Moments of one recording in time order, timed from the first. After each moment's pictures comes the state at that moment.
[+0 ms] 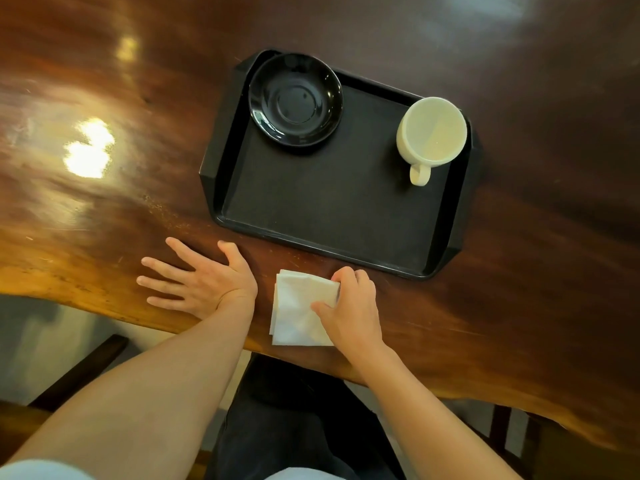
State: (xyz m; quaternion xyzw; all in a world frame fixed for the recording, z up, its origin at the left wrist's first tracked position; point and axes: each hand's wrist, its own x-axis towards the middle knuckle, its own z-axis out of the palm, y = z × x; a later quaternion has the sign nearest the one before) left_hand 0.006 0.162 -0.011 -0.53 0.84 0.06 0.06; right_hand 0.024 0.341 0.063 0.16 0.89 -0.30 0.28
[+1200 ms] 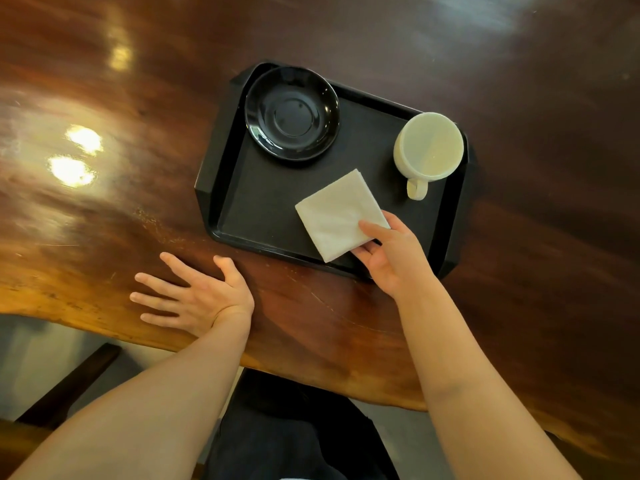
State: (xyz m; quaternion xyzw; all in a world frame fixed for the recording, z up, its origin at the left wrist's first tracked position) left_hand 0.009 0.161 -0.014 -0.53 0.85 0.07 0.05; right_hand -0.089 0.385 0.072 0.42 0.47 -0.74 0.22
